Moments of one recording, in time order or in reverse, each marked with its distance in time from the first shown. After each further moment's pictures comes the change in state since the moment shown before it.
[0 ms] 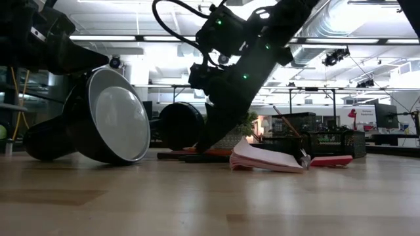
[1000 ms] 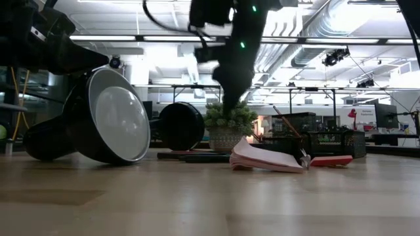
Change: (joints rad) left arm 0.000 0.000 0.000 0.000 0.000 -0.009; right arm -0.015 -0.003 0.340 -0.709 0.385 0.011
